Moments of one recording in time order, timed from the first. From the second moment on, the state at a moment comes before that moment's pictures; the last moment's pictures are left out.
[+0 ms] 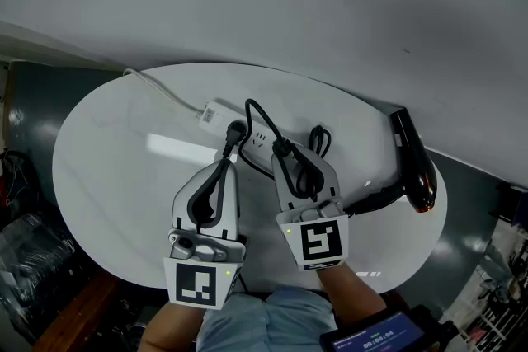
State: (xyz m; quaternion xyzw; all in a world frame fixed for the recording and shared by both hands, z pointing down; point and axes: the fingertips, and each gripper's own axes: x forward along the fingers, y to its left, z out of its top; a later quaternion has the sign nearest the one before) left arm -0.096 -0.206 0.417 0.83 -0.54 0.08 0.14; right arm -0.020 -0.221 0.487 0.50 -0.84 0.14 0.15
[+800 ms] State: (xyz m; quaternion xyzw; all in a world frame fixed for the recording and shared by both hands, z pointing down) left arm -0.099 -0.198 0.403 0.83 -0.54 0.07 0.13; right arm -0.026 -0.222 0.474 0.50 -0.84 0.09 0.18
